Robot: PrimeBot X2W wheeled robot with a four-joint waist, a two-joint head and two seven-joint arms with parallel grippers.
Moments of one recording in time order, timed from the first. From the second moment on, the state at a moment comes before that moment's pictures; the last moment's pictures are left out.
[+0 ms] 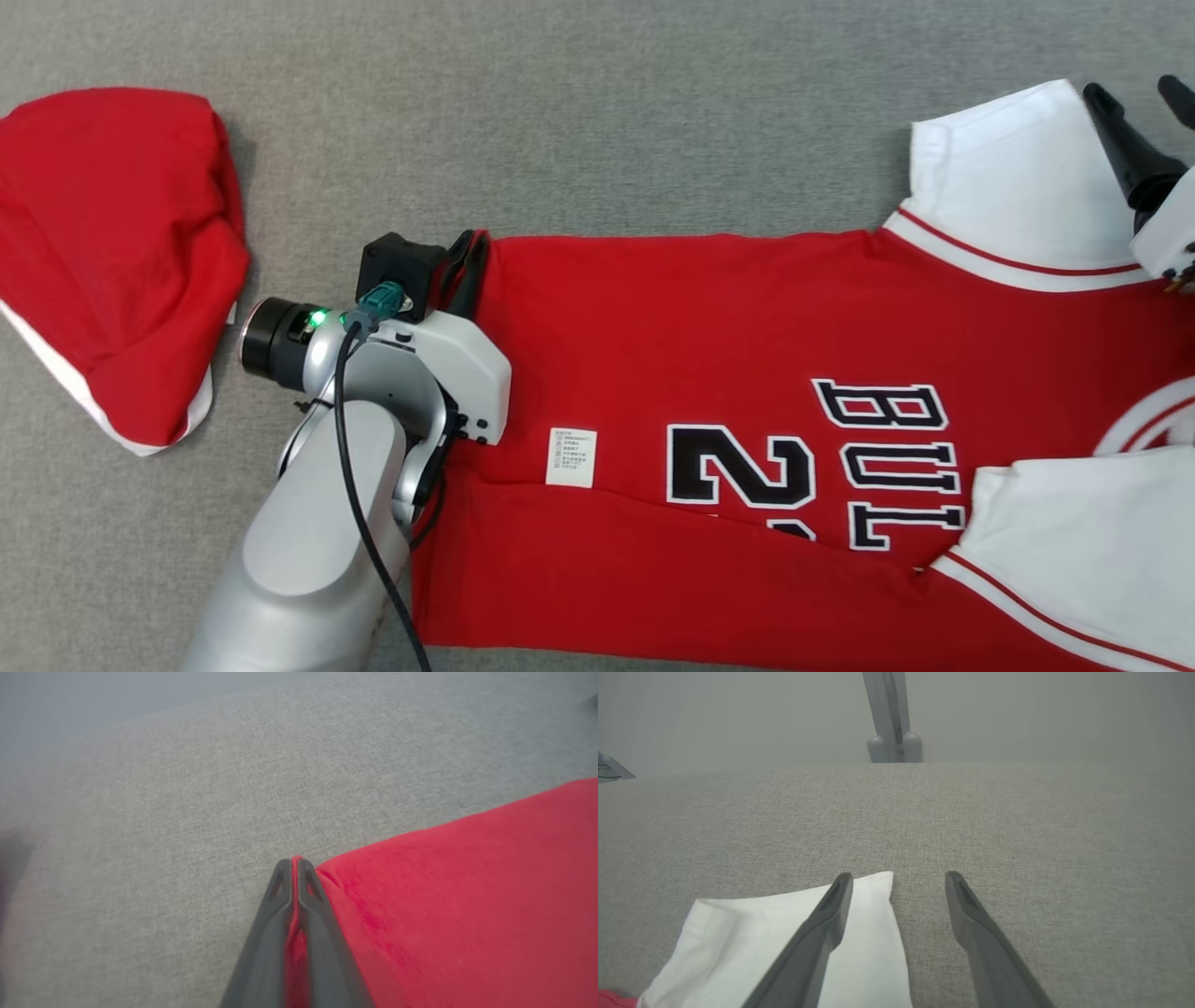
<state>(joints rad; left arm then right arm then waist) -0.58 0.07 -0.37 0.46 -0.21 0.06 0.11 -0.91 -0.57 0.55 0.67 0.85 0.13 0.07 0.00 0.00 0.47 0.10</state>
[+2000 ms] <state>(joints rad) -0.56 0.17 -0.45 0.59 -0.30 0.05 -0.01 -0.98 -0.63 1.14 0.66 1.12 0.13 -0.25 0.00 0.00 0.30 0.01</state>
